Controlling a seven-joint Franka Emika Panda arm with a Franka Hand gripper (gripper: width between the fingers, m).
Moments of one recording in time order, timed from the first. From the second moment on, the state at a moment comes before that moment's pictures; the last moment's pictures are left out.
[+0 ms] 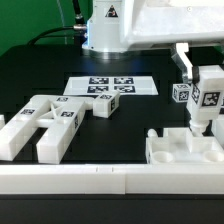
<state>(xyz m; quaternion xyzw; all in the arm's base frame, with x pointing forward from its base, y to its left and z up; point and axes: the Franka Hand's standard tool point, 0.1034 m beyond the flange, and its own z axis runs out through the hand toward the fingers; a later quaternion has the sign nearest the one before) 0.666 0.081 0.124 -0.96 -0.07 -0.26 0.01</state>
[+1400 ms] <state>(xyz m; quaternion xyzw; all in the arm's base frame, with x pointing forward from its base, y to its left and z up) 0.681 0.098 0.099 -0.96 -0.08 -0.26 0.01</state>
